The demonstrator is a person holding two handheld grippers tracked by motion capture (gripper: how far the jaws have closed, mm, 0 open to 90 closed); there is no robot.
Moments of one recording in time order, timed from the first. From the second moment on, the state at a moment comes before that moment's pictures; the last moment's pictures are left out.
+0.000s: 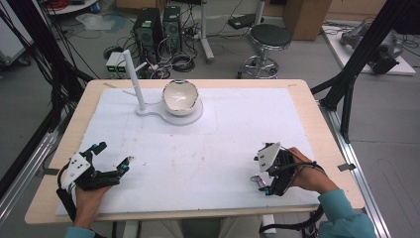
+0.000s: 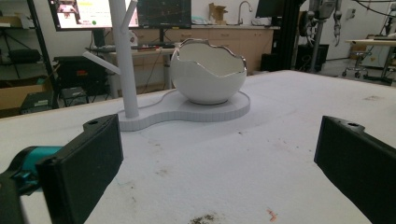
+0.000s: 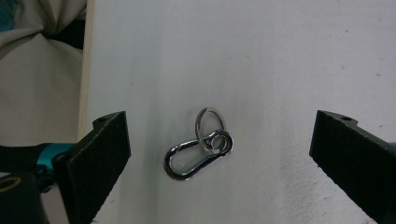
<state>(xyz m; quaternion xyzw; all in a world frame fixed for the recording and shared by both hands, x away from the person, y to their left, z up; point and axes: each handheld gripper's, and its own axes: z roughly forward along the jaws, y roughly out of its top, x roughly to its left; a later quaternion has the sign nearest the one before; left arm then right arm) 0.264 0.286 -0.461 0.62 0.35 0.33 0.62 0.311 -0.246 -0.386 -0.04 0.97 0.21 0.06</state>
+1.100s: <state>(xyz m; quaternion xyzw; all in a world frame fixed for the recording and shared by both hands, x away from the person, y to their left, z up) 0.263 0.286 -0.462 0.62 0.35 0.33 0.62 0.318 -0.234 -0.400 -0.05 0.99 0.13 0.05</state>
